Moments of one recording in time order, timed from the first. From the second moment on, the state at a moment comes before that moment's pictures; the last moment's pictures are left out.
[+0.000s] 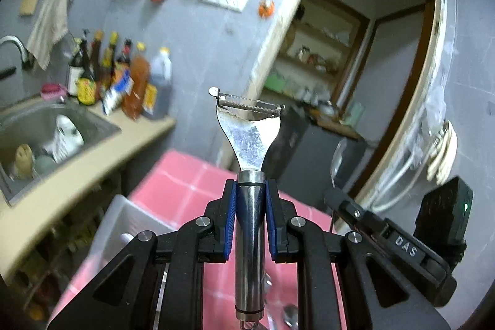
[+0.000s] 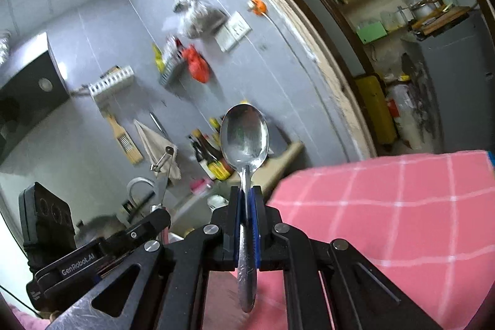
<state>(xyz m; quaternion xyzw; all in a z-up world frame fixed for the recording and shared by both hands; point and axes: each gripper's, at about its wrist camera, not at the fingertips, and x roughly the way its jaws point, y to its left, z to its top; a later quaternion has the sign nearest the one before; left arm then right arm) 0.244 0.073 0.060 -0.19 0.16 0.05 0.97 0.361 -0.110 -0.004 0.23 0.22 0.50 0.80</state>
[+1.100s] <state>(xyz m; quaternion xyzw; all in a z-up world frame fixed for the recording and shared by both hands) 0.180 0.131 0.018 -0.18 0.12 0.07 0.97 0.297 -0.012 -0.059 0.20 0.24 0.53 0.78</state>
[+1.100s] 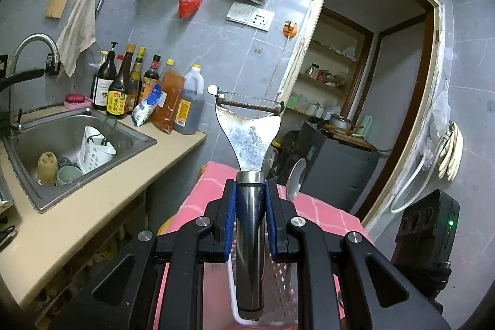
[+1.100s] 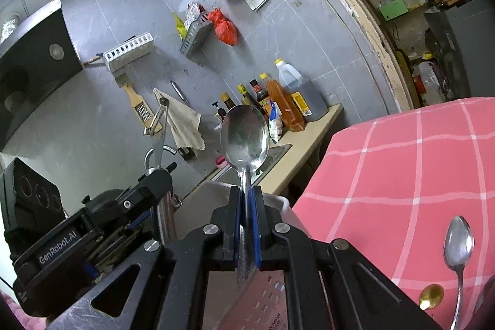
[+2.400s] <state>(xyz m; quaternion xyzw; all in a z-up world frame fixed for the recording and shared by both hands) 0.172 0.121 0.016 -0.14 0.18 0.04 0.97 0.285 -0.042 -0.038 0.17 0.24 0.50 0.82</state>
